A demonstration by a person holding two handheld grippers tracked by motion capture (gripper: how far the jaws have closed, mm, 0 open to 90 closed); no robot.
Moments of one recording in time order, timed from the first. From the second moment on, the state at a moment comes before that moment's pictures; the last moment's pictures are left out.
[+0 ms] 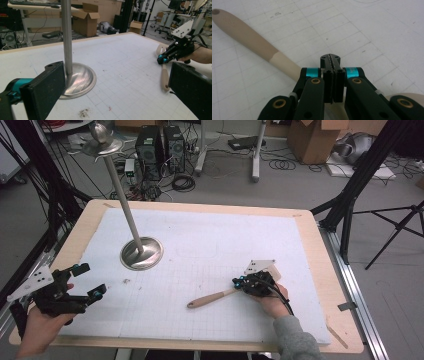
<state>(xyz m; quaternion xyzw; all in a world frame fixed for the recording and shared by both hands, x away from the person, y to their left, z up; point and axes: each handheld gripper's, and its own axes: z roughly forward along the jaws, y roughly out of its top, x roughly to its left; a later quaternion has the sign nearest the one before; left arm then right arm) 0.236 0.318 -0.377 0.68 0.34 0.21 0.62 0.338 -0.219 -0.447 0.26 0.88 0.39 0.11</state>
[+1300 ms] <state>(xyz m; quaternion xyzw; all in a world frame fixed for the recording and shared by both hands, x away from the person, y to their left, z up) 0.249 0.310 -0.379 0.69 0.33 0.20 0.62 0.305 -0.237 -0.445 0.27 0.88 0.39 0.10</state>
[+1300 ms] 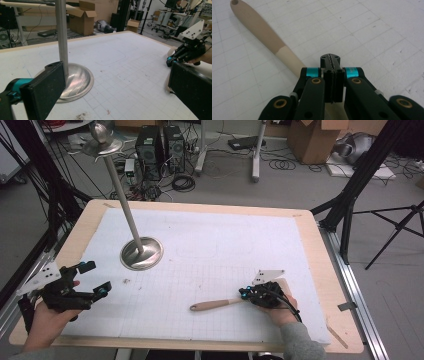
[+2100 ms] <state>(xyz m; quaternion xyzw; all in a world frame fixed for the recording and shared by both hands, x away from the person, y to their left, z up) 0.260 0.302 -0.381 0.69 0.32 0.19 0.62 0.280 -0.206 -0.442 0.16 0.88 0.44 0.04</state>
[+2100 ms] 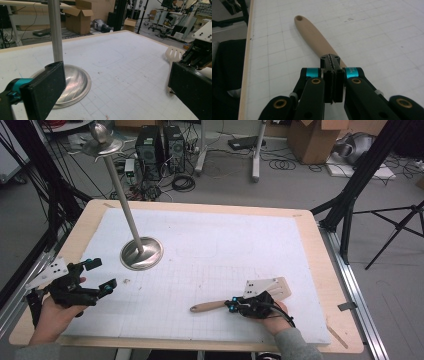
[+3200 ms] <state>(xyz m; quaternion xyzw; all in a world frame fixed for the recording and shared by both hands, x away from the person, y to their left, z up) 0.248 0.310 -0.379 0.68 0.33 0.20 0.62 0.292 -0.162 -0.450 0.15 0.89 0.42 0.06</state>
